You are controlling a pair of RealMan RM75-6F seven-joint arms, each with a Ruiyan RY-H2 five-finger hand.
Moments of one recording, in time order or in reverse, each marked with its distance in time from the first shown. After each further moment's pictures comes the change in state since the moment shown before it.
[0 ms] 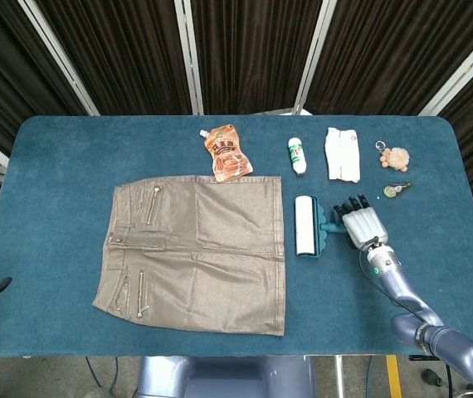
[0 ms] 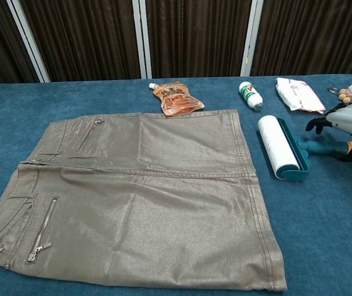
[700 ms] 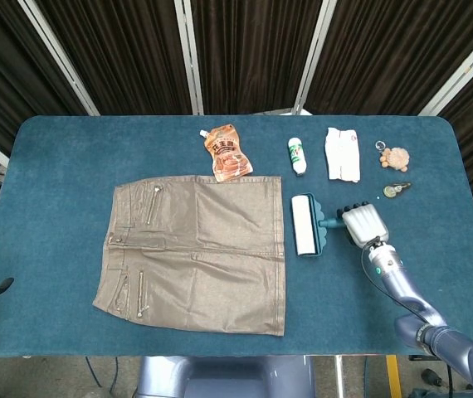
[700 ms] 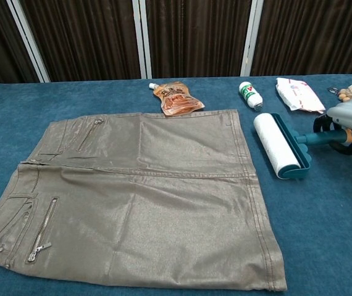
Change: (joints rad) left arm -0.004 -0.002 0.005 -0.004 0.002 -0.005 0.005; right arm -0.003 -0.009 -0.032 0.057 -0.089 0.088 0.100
